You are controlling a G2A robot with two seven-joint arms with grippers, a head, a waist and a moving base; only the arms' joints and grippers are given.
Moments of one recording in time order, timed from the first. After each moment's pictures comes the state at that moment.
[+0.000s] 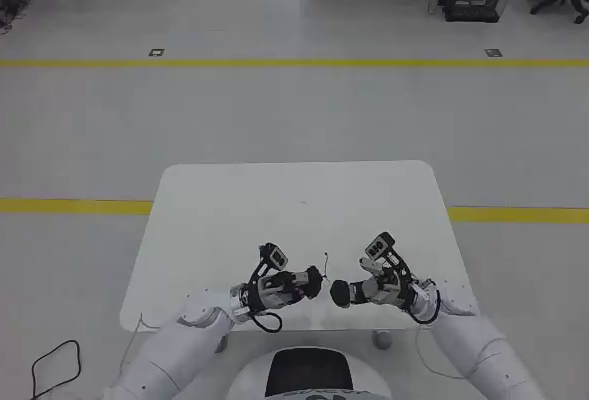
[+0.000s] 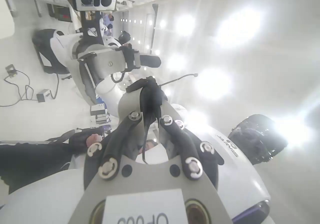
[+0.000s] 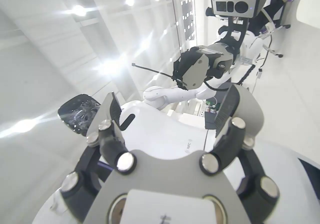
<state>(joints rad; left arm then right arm) 1.46 -1.17 -0.94 -1.38 -0.90 -0.33 -1.09 -1.46 -1.12 1.08 -1.25 0.97 -0.27 1.37</state>
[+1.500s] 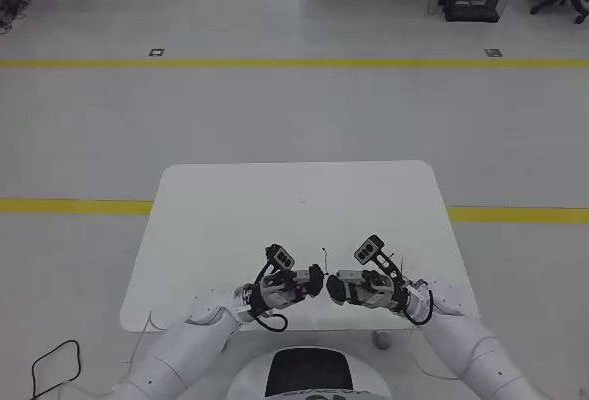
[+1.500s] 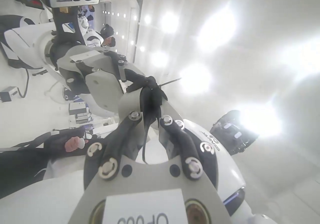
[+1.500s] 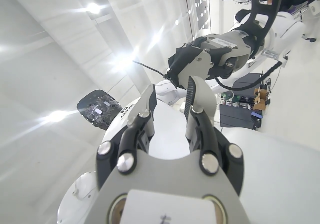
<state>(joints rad) 1.44 -1.20 -0.90 -1.34 -1.01 -0.34 -1.13 -1.45 -1.12 1.01 -1.26 1.04 -0.25 1.39</state>
